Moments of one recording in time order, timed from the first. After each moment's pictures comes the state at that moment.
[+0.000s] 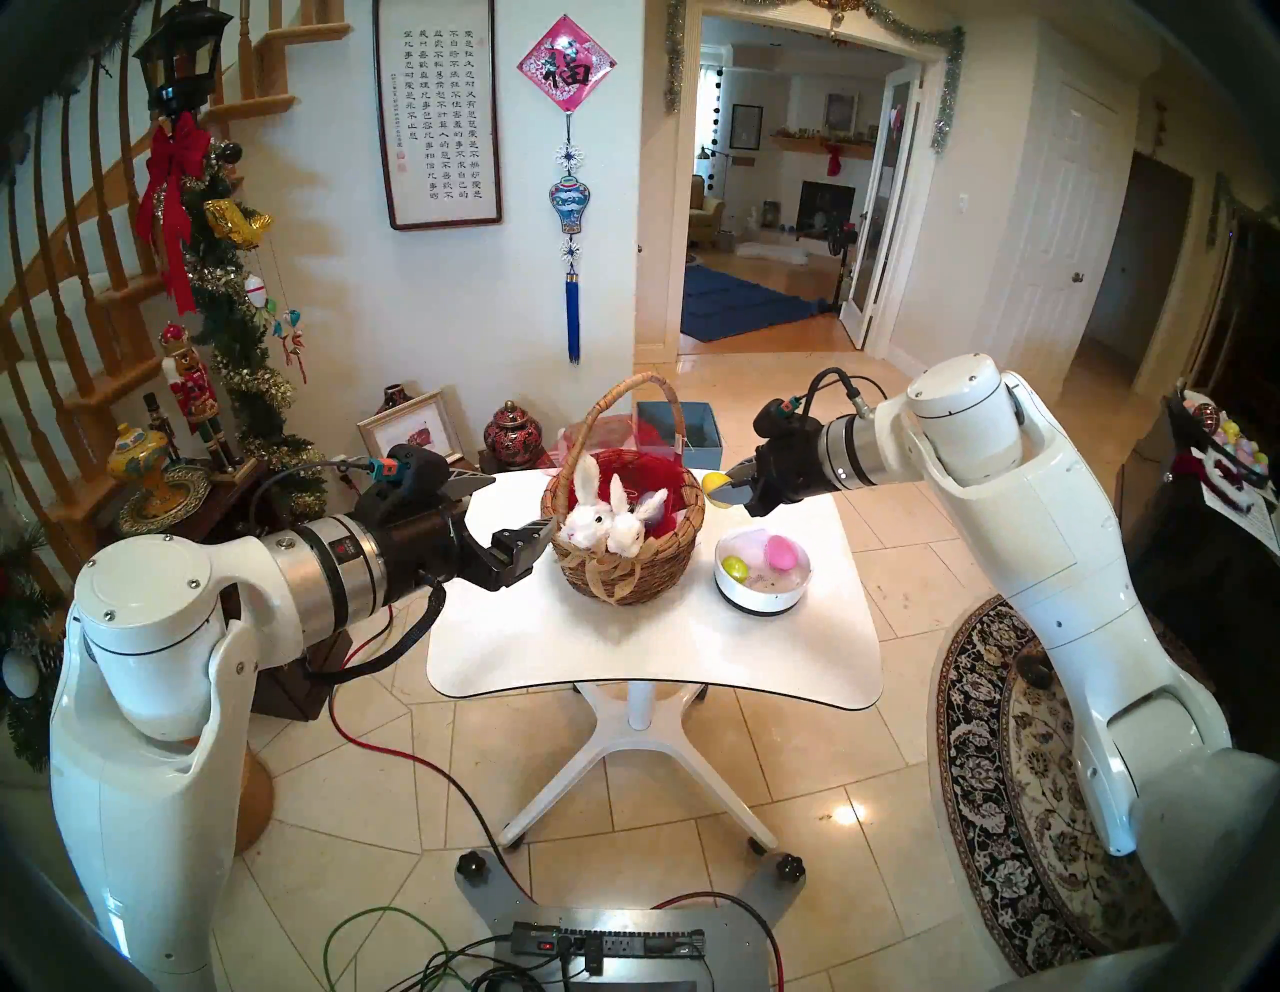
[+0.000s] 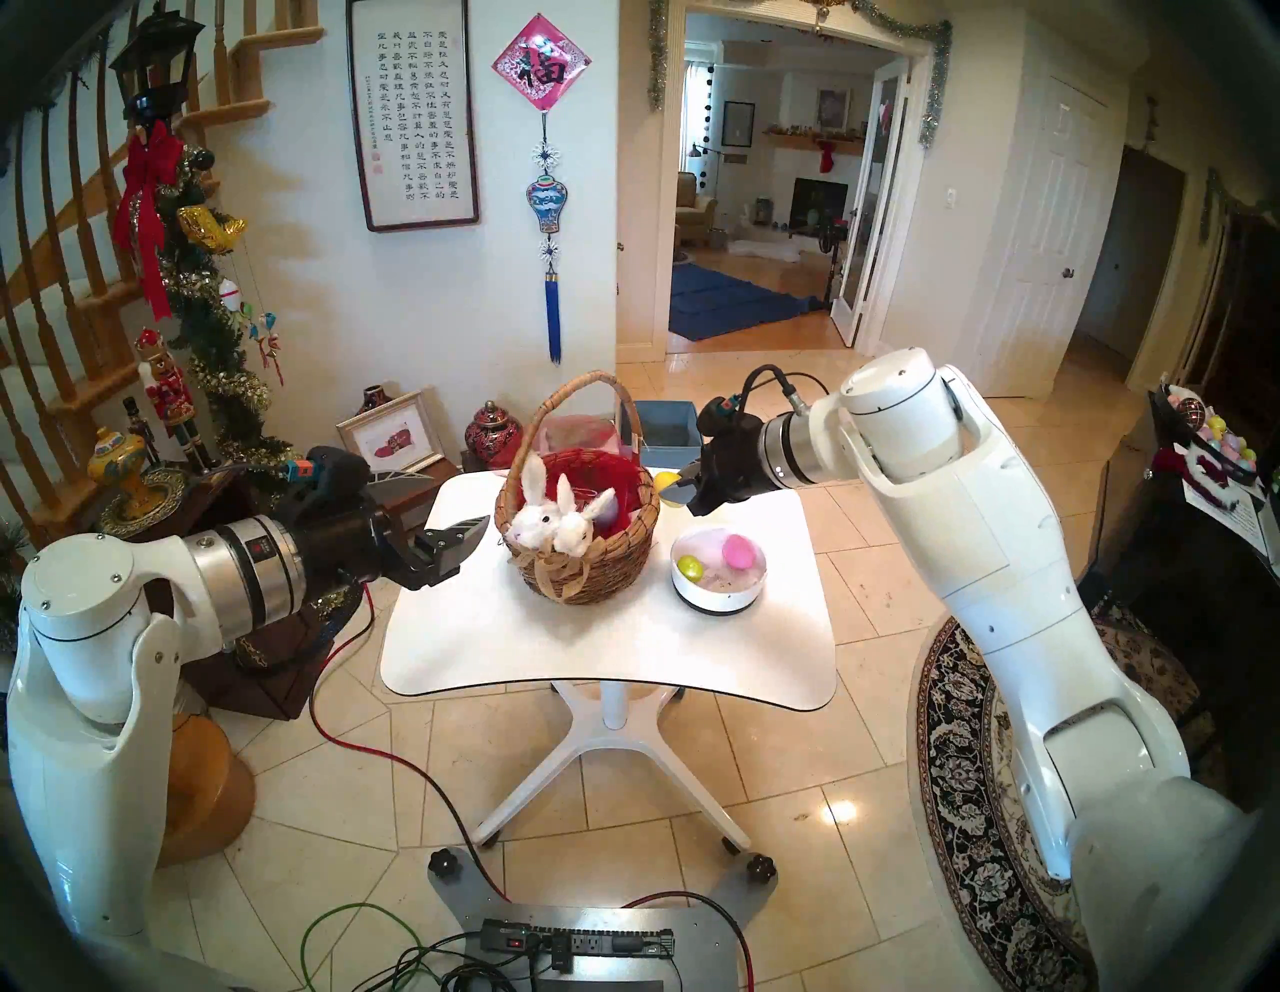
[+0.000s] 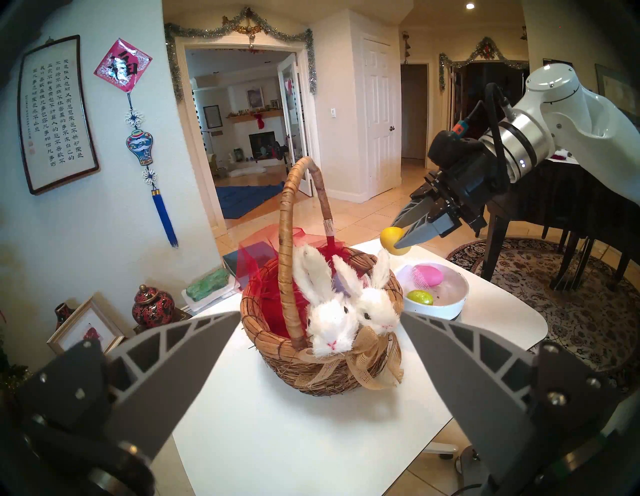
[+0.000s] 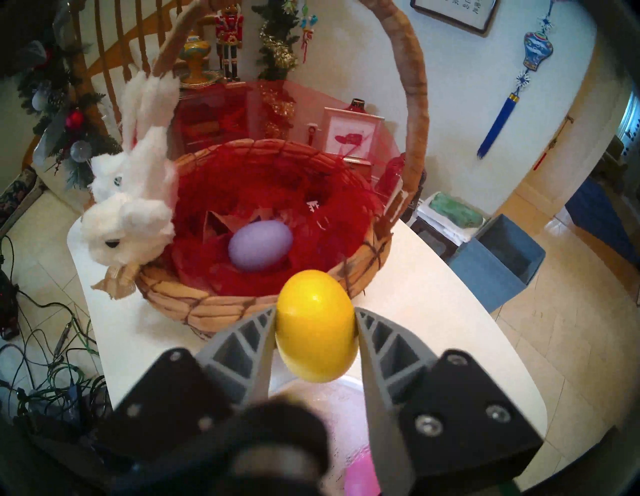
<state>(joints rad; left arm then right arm) 1.86 -1.19 -1.86 -2.43 -0.21 0.78 -0.67 -0.92 -0.99 1.18 -1.57 0.03 0.77 1.02</state>
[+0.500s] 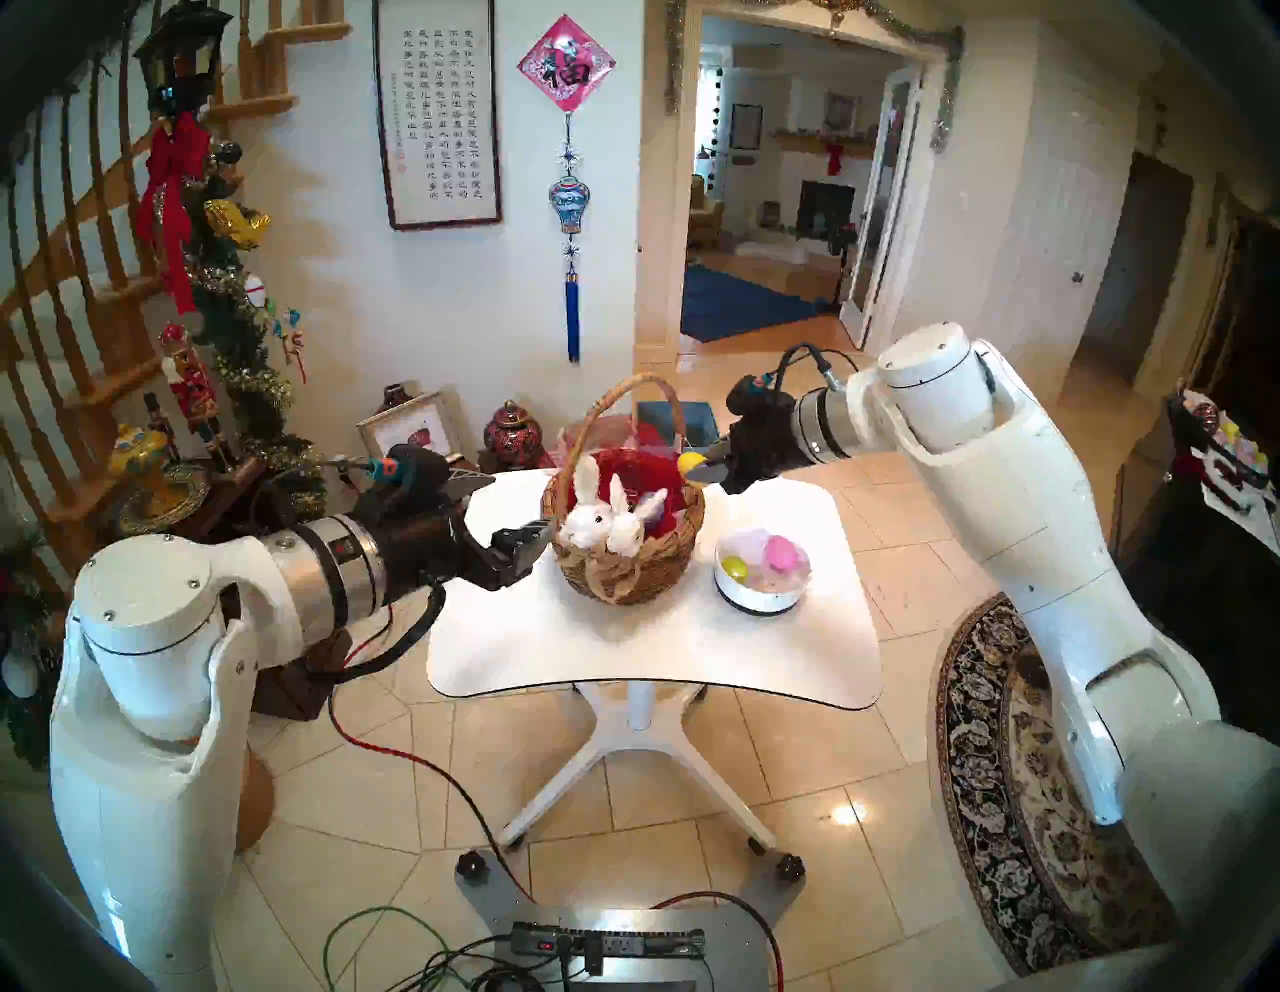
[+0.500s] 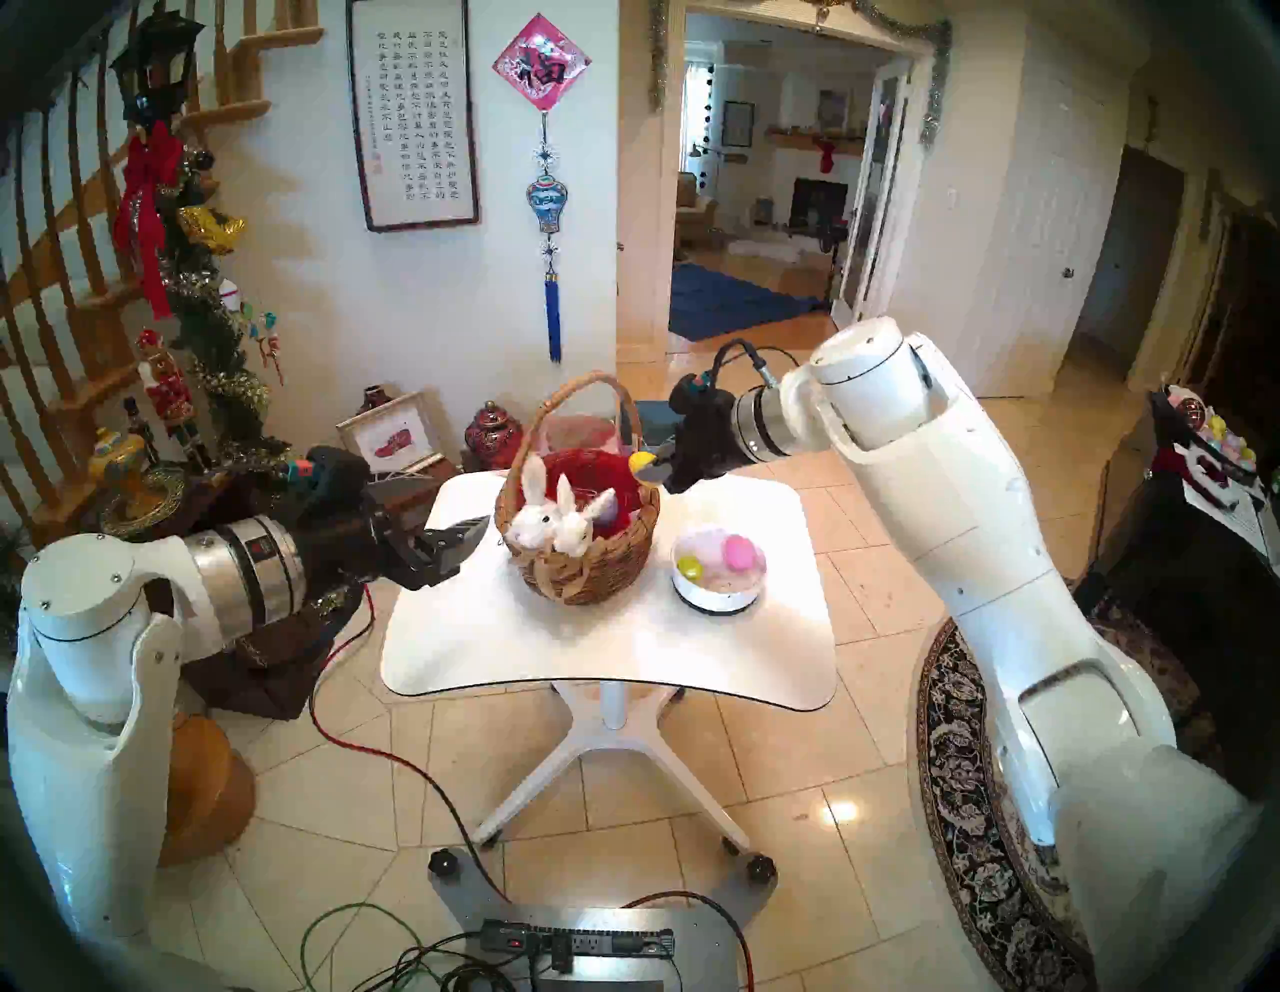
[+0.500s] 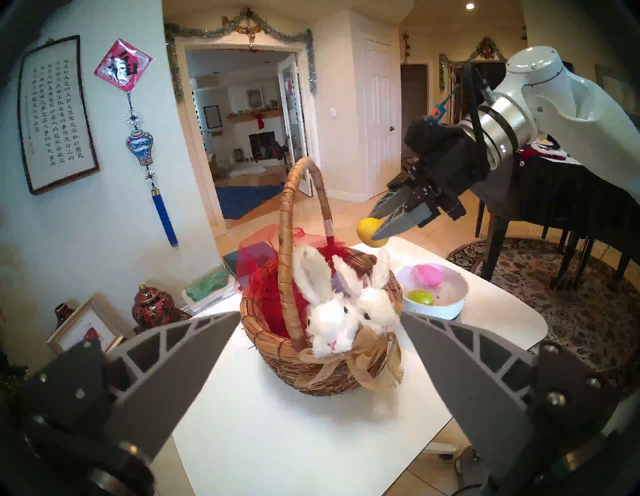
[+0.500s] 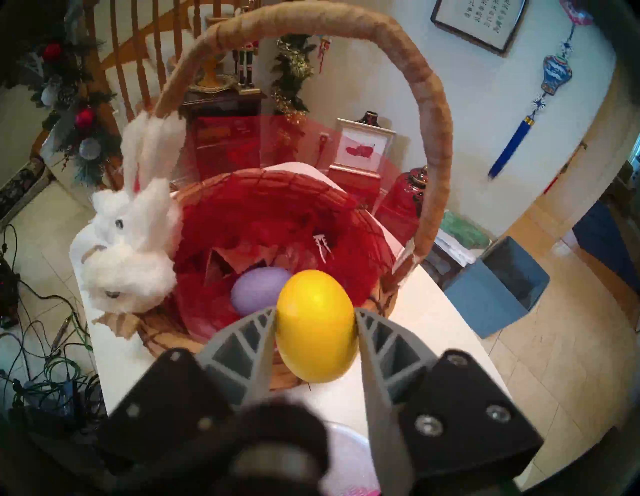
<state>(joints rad) 1.86 -1.19 -1.86 -2.43 -0.21 0.78 -0.67 -0.81 -1.06 1.12 -1.47 0.00 0.74 1.06</state>
